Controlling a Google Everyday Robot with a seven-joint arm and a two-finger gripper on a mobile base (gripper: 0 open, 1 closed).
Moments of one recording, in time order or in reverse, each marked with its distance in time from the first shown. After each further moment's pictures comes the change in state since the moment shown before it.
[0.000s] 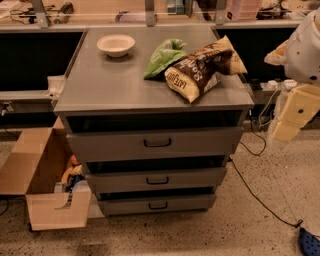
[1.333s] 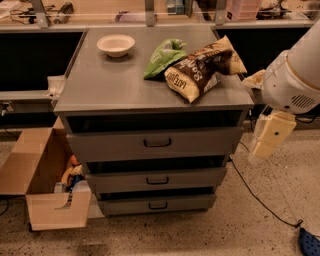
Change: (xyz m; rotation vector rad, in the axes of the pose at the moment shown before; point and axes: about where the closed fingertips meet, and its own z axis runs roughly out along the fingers) arm -0.005 0.008 0.063 -0.056 -0.099 -0.068
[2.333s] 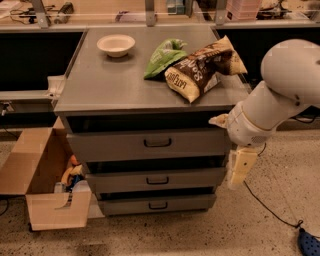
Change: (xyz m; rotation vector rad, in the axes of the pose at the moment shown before) arm 0.009 0.016 0.125 -0.159 -0.047 -0.188
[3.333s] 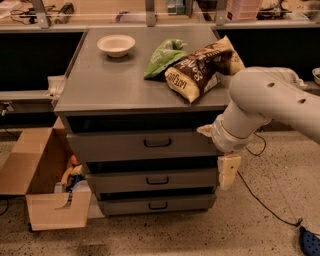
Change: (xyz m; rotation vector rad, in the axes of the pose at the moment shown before) arm 0.015 -0.022 0.068 -0.026 0.088 -0.137
